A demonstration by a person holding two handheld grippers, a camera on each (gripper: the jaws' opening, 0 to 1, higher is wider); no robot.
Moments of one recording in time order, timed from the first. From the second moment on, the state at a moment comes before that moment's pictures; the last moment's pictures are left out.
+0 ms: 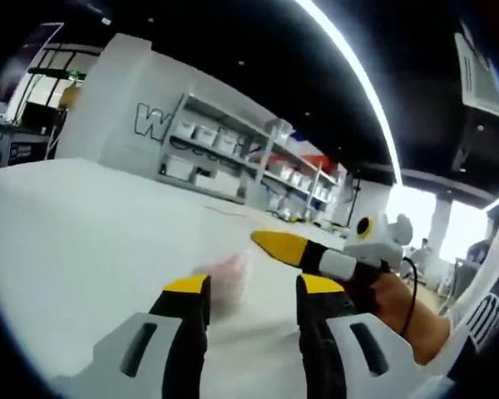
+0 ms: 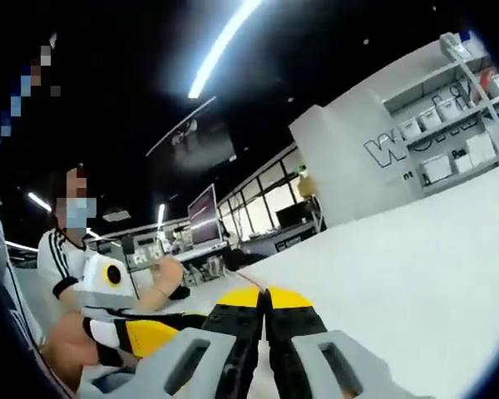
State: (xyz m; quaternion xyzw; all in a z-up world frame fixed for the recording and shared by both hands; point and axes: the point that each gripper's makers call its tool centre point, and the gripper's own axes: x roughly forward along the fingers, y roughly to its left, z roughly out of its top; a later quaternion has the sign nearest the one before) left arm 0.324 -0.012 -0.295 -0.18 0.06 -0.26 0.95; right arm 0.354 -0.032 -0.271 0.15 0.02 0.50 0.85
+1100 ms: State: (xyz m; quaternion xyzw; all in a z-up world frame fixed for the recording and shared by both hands) left arm 0.330 -0.009 -0.280 -0.40 0.04 -0.26 0.88; right arm 0.336 -0.033 -0.280 -0.06 -0.05 0.49 0.87
